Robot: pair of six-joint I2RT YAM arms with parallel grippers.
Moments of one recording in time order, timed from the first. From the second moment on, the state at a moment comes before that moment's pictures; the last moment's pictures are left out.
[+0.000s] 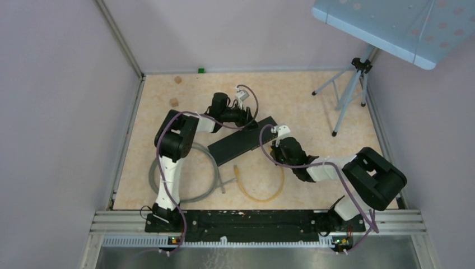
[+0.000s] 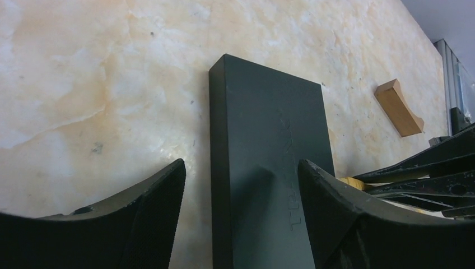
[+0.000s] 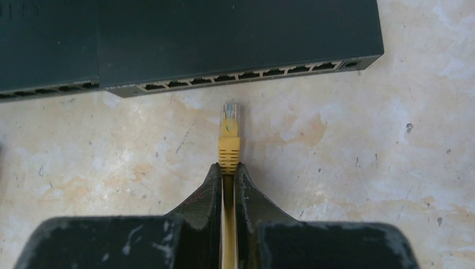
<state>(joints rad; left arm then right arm) -0.39 2.21 1.28 0.48 0.89 -0.23 0.72 1.50 0.45 0.44 0.20 0.24</state>
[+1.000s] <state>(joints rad) -0.45 2.24 1.33 0.43 0.85 -0.14 0.66 1.51 0.47 0.46 0.16 0.22</state>
